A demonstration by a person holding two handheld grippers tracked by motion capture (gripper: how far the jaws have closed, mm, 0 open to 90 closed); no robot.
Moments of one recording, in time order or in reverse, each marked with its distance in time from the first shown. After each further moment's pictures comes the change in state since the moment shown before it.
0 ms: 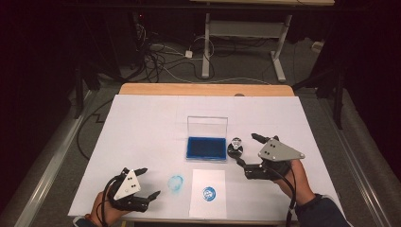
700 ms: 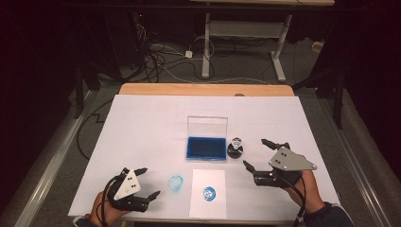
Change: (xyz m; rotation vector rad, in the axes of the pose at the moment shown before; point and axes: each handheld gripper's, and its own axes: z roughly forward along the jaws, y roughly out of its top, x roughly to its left) left arm 0.000 0.000 0.000 0.002 0.003 0.003; right arm -0.001 -0.019 -0.022 -0.004 -0.047 -0.010
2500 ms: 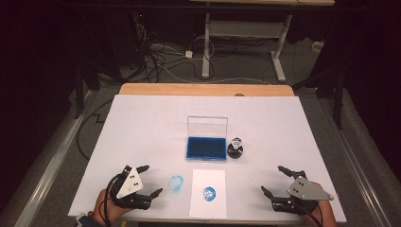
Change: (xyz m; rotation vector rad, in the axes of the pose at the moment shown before) left arm 0.000 0.007 0.004 -0.014 0.011 0.015; right arm 0.009 -0.090 -0.034 0.066 -0.001 0.028
